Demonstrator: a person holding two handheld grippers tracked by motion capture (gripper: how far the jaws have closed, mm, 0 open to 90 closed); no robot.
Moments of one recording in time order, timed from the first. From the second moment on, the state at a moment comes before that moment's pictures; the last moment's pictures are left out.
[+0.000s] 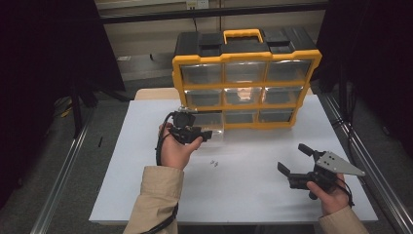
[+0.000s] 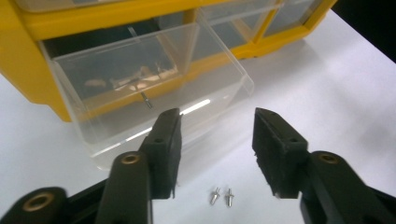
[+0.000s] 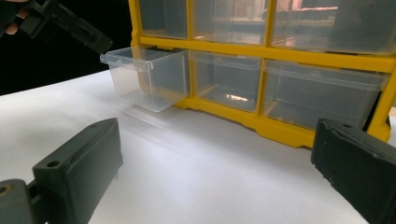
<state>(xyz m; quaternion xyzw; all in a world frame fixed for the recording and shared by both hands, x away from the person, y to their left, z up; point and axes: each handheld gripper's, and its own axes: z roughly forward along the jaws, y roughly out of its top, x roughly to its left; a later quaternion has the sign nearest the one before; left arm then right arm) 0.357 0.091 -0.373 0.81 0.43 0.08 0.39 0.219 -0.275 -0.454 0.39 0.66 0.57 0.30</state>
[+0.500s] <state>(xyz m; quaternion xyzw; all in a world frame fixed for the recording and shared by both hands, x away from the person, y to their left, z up) 0.346 0.086 -0.388 0.81 0.42 0.08 0.40 0.218 -0.275 -0.454 0.39 0.66 0.57 0.30</state>
